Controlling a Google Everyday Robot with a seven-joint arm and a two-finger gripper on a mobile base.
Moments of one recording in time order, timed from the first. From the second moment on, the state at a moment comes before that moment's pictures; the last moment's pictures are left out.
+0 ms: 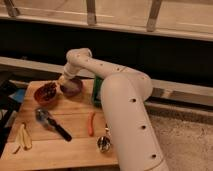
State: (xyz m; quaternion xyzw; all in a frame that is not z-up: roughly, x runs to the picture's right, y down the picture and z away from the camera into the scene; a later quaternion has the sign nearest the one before) arm -0.239 -0.065 0.911 -0.29 -0.20 0.32 0.88
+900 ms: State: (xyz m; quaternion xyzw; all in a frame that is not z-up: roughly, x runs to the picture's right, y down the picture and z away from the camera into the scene) arm -0.229 -0.077 0.935 -0.27 -0.15 0.30 0.90
